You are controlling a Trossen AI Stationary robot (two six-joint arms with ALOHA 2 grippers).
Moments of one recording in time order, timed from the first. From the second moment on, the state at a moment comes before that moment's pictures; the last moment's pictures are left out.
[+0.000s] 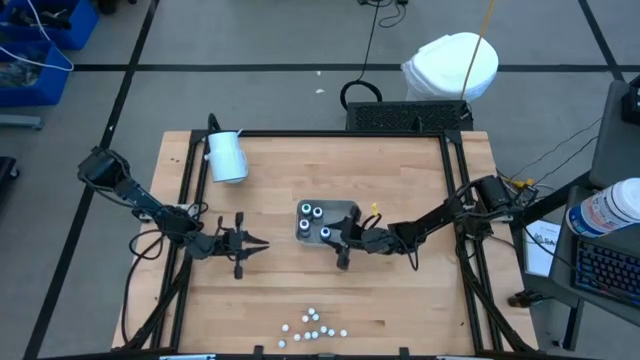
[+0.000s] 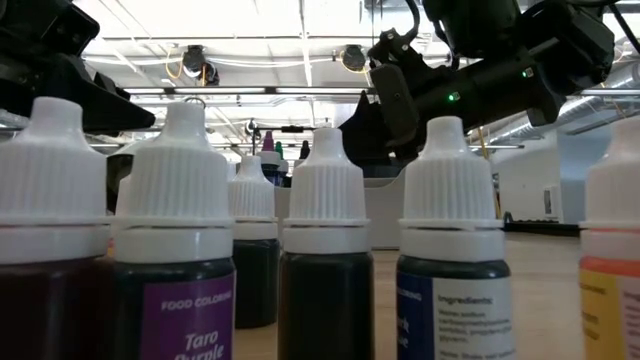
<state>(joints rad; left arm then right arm) -0.62 1.13 0.12 0.73 -0.64 -0.08 0.25 1.85 0.70 0.83 0.47 0.15</state>
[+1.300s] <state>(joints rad) -0.62 1.13 0.12 0.74 -0.68 -0.07 0.20 1.97 0.82 0.91 0.47 0.11</state>
